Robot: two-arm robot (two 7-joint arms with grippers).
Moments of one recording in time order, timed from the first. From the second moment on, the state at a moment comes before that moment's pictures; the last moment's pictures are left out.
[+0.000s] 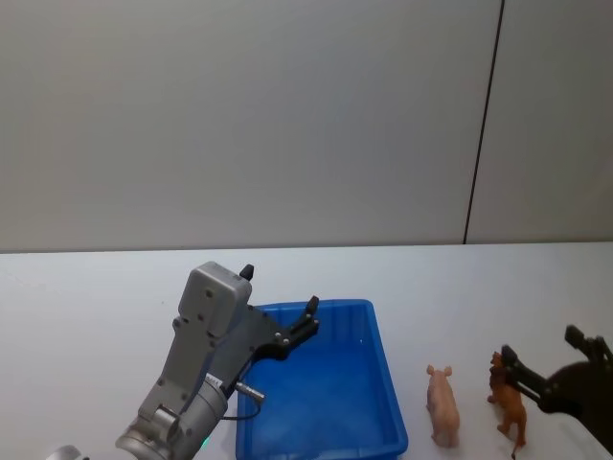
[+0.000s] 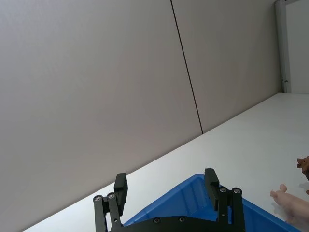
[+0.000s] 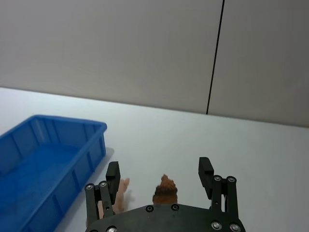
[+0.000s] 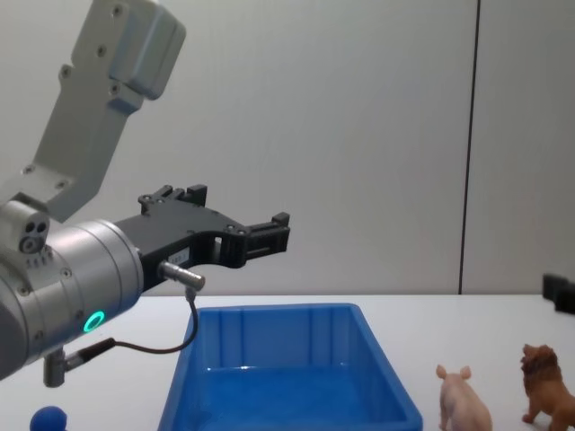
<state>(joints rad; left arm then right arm) -0.24 0.38 0.45 -1.63 -0.20 0.01 -0.01 -0.06 0.41 -0.17 -1.75 0.37 0.09 0.10</state>
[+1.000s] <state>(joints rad) -0.24 0.38 0.45 -1.63 -0.20 0.01 -0.01 0.00 0.39 -0.18 -1.60 0.42 0.27 0.17</state>
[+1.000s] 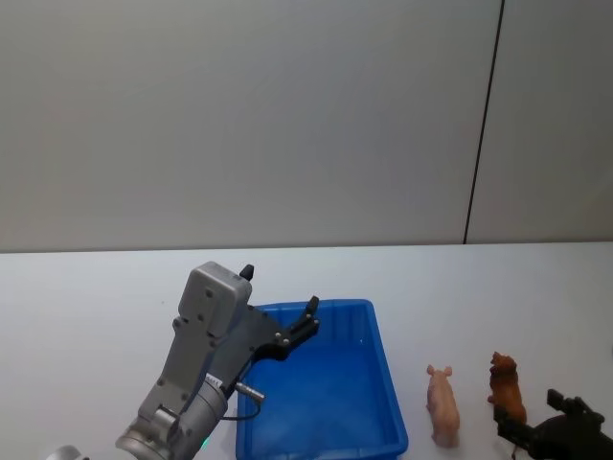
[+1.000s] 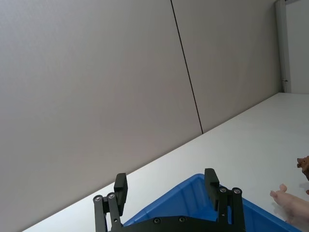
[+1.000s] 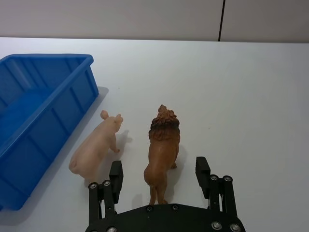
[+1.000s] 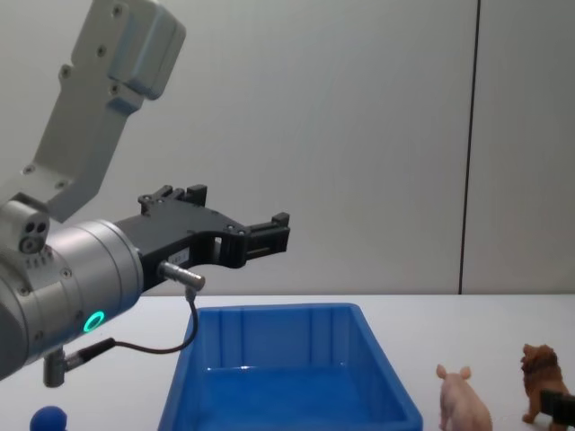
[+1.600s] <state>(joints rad) -0.24 0.38 0.45 -1.63 -0.20 0.01 -0.01 0.02 0.37 -0.19 -1.57 0.45 0.33 0.18</state>
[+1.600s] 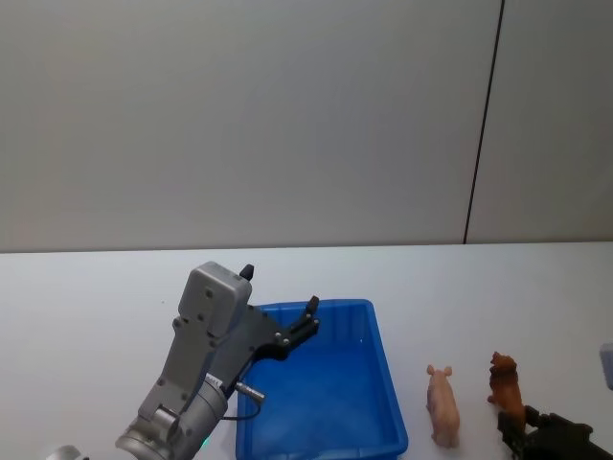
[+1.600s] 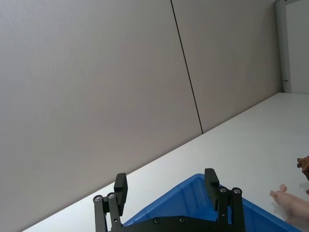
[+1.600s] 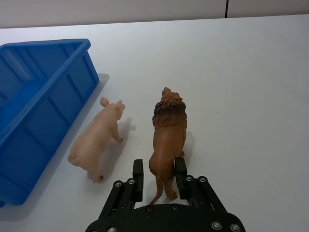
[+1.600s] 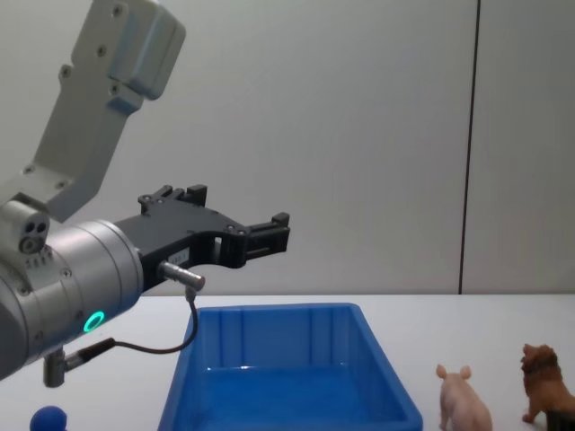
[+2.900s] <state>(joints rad) -0.24 0.38 0.45 -1.63 -0.20 0.01 -0.01 0.14 0.32 -0.21 -1.65 0.39 0.22 0.35</state>
